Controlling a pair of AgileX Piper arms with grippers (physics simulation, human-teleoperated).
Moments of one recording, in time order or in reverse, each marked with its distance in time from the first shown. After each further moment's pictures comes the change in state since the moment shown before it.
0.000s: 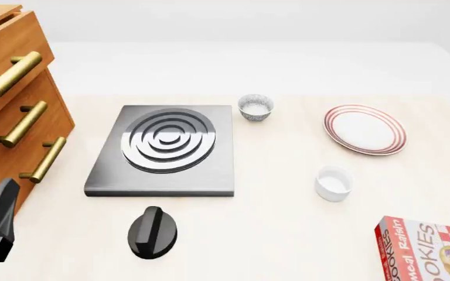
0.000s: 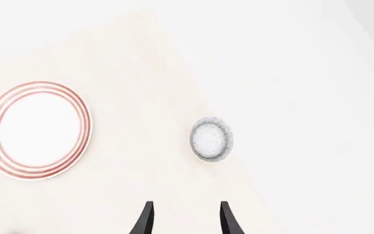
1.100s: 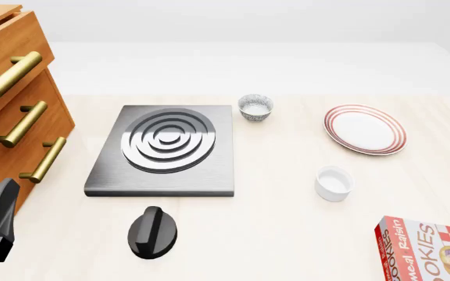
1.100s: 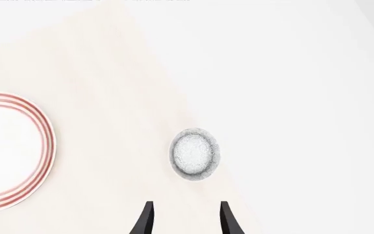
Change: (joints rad) left arm 0.000 0.000 0.000 0.000 0.000; right arm -0.073 0.223 -0.107 -0.060 -0.039
